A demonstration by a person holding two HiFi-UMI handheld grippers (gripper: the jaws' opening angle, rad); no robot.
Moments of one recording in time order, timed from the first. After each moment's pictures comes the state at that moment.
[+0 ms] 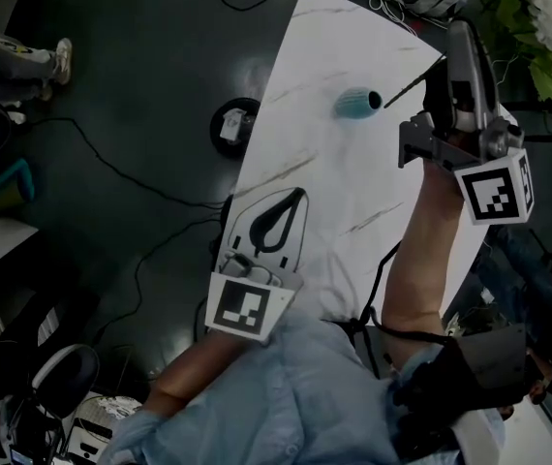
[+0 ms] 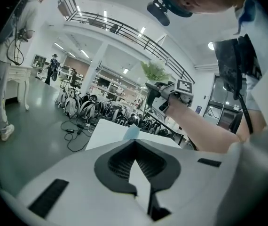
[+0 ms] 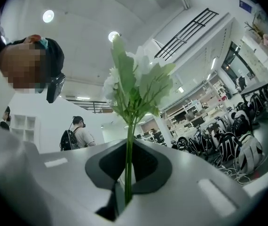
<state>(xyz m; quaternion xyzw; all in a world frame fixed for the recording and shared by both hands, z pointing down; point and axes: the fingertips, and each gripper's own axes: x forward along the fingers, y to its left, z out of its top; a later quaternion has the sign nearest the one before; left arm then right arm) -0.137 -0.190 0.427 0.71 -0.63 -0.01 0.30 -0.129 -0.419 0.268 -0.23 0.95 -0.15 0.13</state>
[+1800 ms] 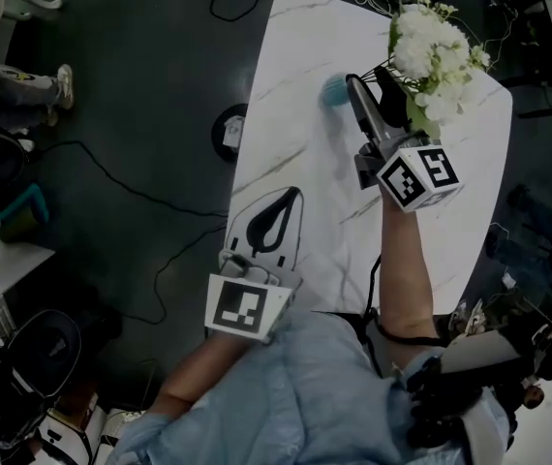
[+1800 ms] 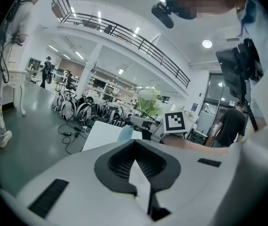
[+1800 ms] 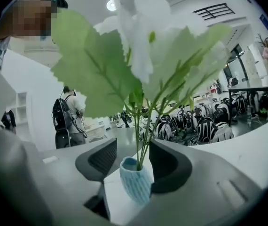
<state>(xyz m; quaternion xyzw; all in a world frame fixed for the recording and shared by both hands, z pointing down) -0.122 -0.177 0.415 0.73 -0.62 0.00 0.28 -0.094 -0.365 0.429 -0.28 0.94 -0.18 -0.04</state>
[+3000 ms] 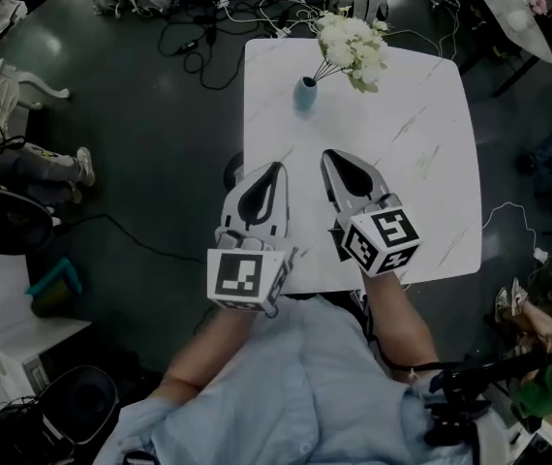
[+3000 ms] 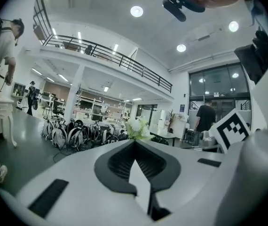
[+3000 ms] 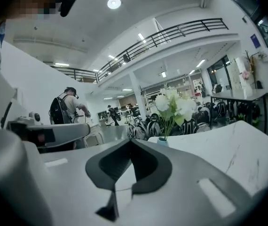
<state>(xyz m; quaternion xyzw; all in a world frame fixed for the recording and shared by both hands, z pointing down) -0.123 -0.136 0.324 0.78 -0.61 -0.01 0.14 -0.050 -0.174 0.361 -0.37 0.91 -0.18 -0.08</state>
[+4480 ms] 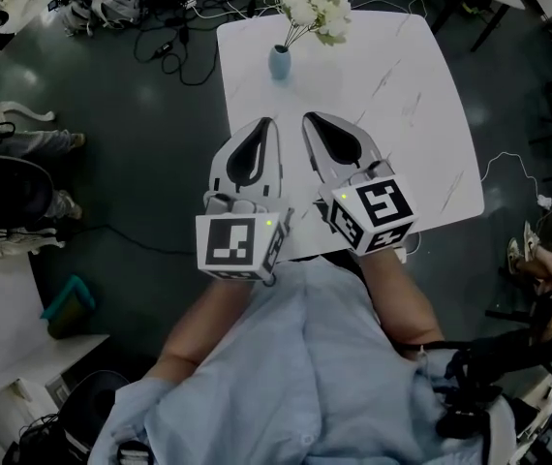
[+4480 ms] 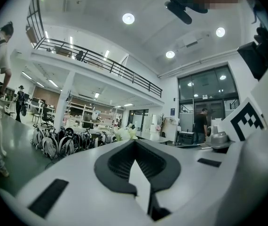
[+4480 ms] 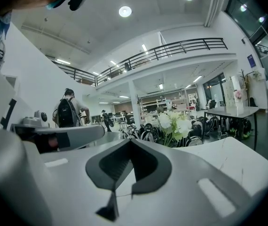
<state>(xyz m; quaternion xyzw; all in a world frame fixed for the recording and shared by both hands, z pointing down) -0.110 -0.120 0.282 0.81 -0.58 -0.04 0.08 -0.053 -0.134 0.306 -0.42 0.90 -0.11 -0.05</state>
